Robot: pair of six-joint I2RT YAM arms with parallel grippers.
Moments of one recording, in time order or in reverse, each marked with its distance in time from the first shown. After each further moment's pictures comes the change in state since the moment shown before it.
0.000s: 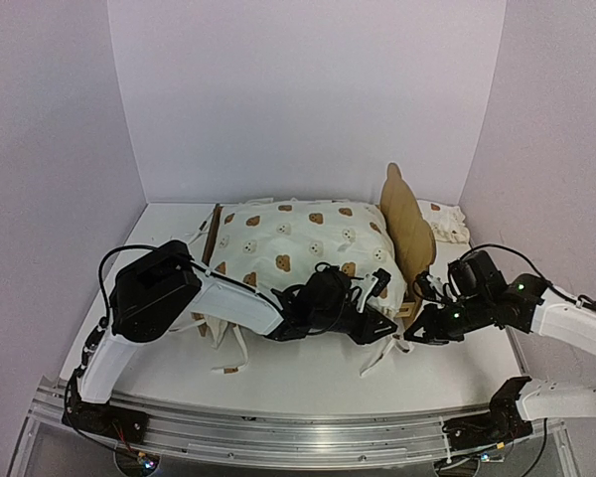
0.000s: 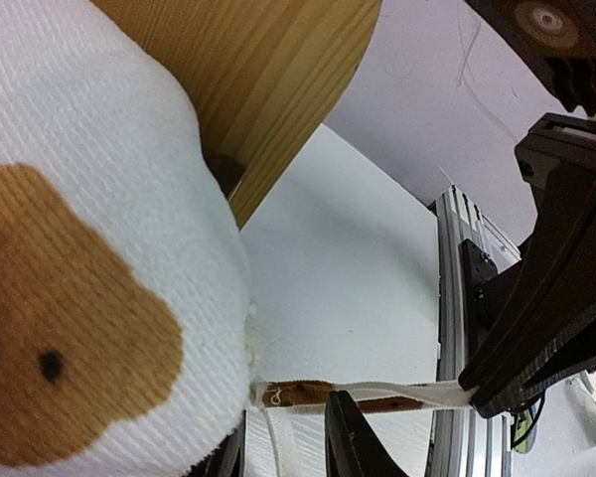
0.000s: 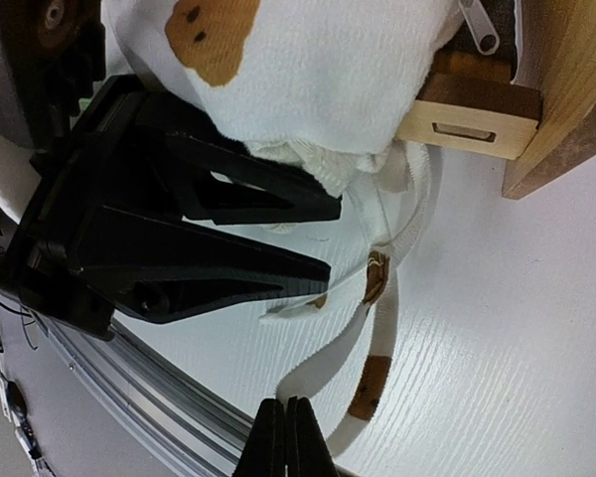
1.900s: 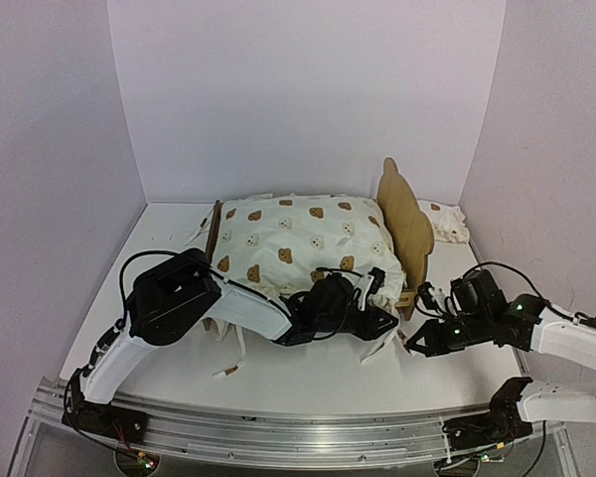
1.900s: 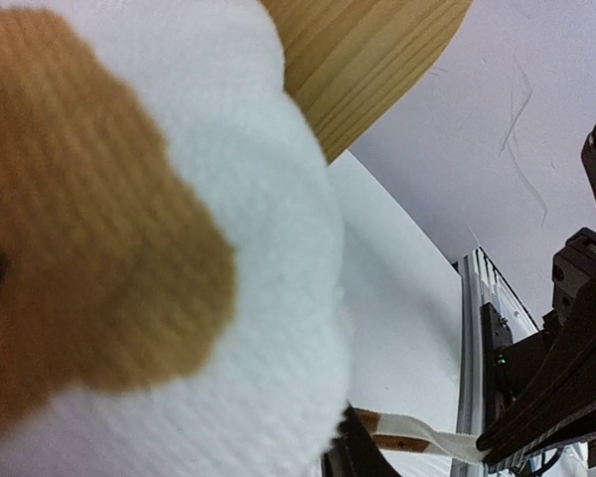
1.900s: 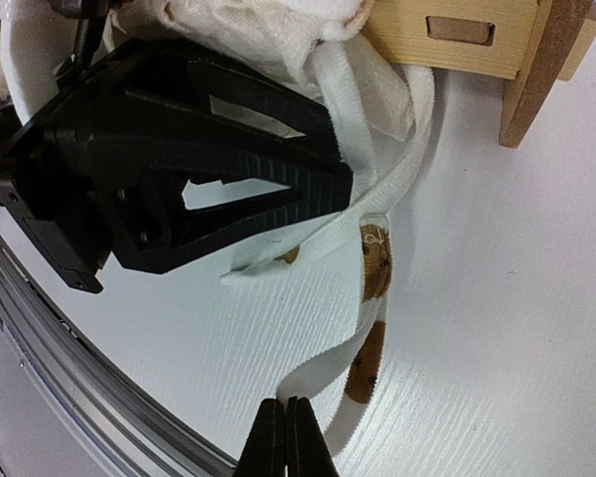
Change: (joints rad) left arm 0.011 0.114 0.067 0.107 -0.078 -0.150; right arm 0.000 -0.067 -0.151 0.119 0.057 -0.076
